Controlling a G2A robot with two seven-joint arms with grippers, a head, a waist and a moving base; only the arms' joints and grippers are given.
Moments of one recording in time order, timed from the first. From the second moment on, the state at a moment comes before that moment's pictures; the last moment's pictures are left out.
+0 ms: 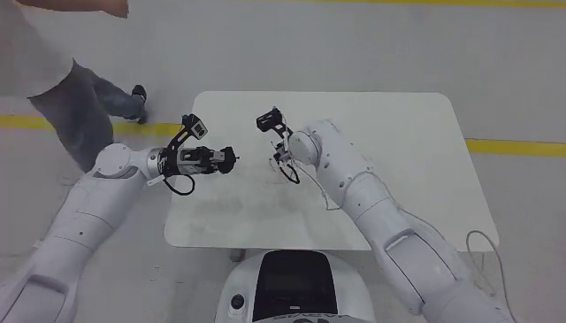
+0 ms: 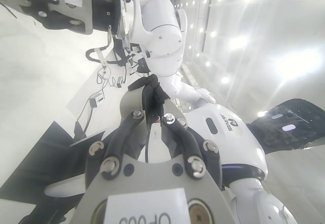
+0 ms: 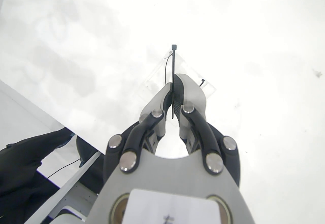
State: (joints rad) left arm 0.98 -0.87 -0.93 -1.12 -0.92 -0.34 -1.39; right arm -0.81 -1.69 1.02 -0.86 -1.20 -0.18 1.02
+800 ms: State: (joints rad) left arm 0.98 -0.87 -0.93 -1.12 -0.92 -0.34 -1.39; right arm -1.01 -1.43 1.08 -1.34 -0.65 -0.34 1.06
